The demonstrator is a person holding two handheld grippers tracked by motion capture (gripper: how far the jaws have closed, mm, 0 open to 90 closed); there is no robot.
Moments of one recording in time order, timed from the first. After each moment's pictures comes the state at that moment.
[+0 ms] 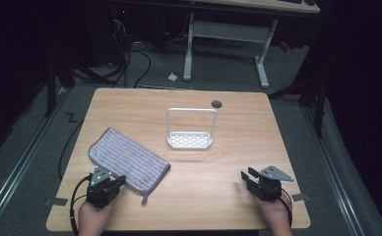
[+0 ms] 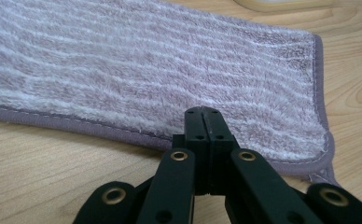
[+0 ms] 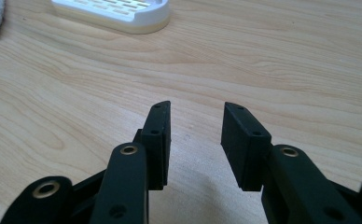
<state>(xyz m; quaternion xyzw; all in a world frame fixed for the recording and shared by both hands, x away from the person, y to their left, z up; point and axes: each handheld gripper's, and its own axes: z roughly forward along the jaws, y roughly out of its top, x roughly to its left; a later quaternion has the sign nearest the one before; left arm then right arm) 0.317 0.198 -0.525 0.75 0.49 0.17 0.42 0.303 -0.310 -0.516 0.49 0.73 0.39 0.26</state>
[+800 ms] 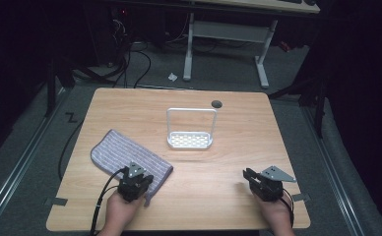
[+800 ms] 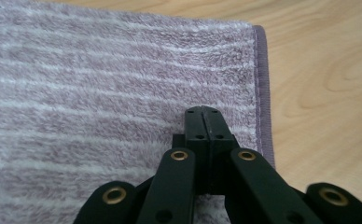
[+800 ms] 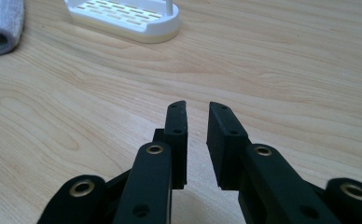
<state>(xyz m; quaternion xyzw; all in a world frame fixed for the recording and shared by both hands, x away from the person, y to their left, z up) 0.332 0.113 -0.528 0.81 0.43 0.12 0.38 0.300 -0.310 -0.509 0.47 0.74 0.41 0.26</state>
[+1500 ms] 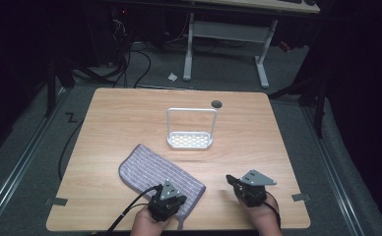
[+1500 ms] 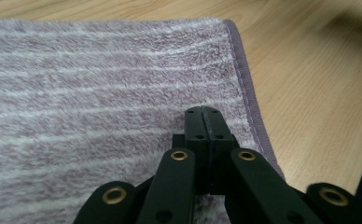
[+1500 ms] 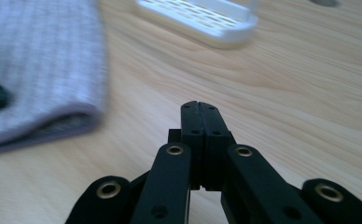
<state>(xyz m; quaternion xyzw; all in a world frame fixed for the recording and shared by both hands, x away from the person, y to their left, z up) 0.285 0.033 -0.531 0.84 0.33 0.05 0.42 0.292 -0.250 -0.504 0.40 0.79 0.41 0.23</state>
